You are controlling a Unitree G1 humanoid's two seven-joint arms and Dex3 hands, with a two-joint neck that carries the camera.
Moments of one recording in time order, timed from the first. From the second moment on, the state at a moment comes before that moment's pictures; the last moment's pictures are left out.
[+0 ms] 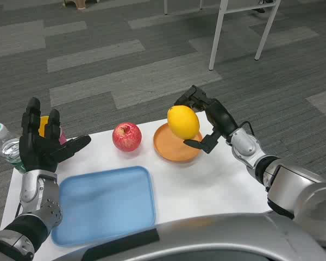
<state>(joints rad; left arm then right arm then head) -0.51 0.21 -0.68 1.01 -1.23 -0.87 -0.19 -0.43 -0.52 0.65 1.13 0.47 -1.17 -0.05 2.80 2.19</state>
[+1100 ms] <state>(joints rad) -0.55 0.21 -0.75 1.05 -1.24 -0.83 -0.19 -0.47 -0.52 0.70 1.22 0.47 -1.14 -0.08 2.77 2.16</state>
